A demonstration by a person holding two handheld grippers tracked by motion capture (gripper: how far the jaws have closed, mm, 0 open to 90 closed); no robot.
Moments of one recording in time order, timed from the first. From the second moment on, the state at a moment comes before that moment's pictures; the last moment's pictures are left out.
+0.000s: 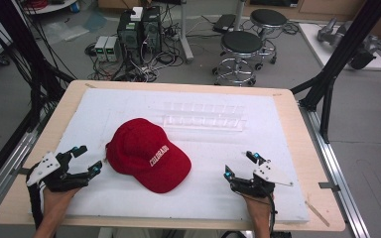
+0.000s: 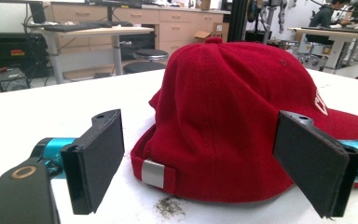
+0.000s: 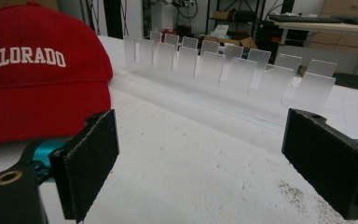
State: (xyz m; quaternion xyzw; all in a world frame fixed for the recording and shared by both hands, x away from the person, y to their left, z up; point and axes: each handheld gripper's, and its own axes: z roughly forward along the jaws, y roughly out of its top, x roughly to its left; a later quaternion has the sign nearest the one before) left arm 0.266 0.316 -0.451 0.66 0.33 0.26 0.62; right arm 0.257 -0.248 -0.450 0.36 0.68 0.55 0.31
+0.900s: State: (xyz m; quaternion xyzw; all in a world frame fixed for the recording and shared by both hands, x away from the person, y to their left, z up) left arm 0.336 0.294 -0.387 0.74 0.29 0.20 0.58; right arm 0.258 -0.246 -0.450 0.36 0.69 0.54 0.31
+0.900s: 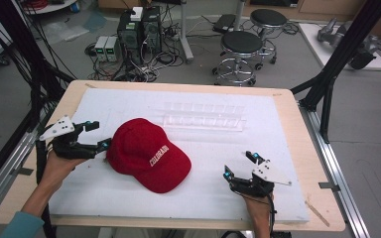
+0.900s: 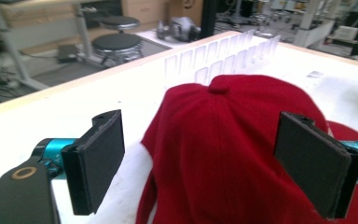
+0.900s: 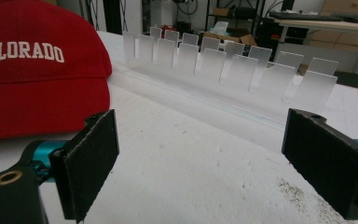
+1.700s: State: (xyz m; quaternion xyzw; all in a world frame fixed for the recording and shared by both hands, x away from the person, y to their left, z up) left arm 0.374 0.270 -0.407 0.79 0.26 0.07 0.55; right arm 0.258 -0.244 -0.450 0.36 0.69 0.54 0.32
